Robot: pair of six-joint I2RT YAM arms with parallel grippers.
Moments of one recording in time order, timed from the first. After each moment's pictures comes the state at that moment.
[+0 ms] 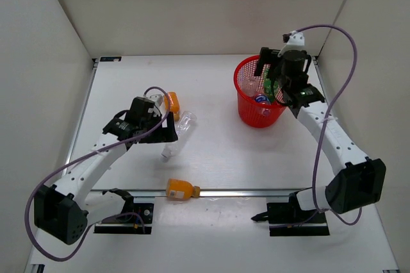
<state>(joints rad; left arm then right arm) -0.44 1.10 0.89 -0.70 0.09 -0.44 0.29 1.37 1.24 -0.09 0.24 0.17</state>
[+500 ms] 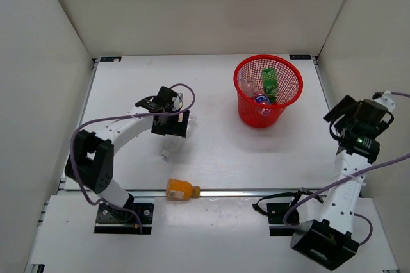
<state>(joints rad) -0.48 1.55 1.07 -0.64 0.03 -0.29 -0.48 0.87 1.00 -0.64 0.07 0.25</state>
